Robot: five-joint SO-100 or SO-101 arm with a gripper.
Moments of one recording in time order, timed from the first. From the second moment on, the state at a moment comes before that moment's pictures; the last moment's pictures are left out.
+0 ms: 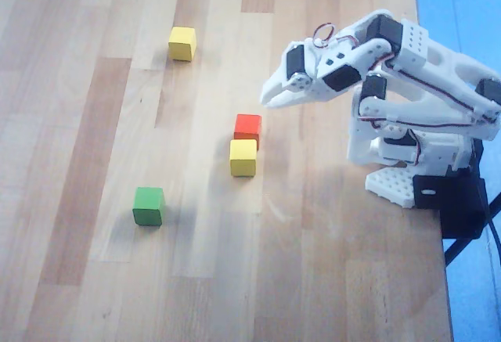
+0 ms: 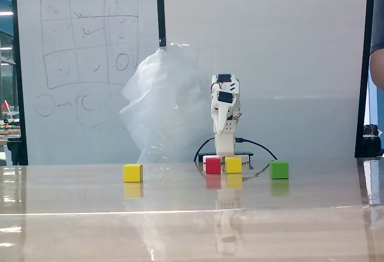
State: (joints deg) arm 4.2 181.2 157.7 73.0 -17.2
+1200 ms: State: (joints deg) arm -4.0 105.7 111.4 85.1 -5.5
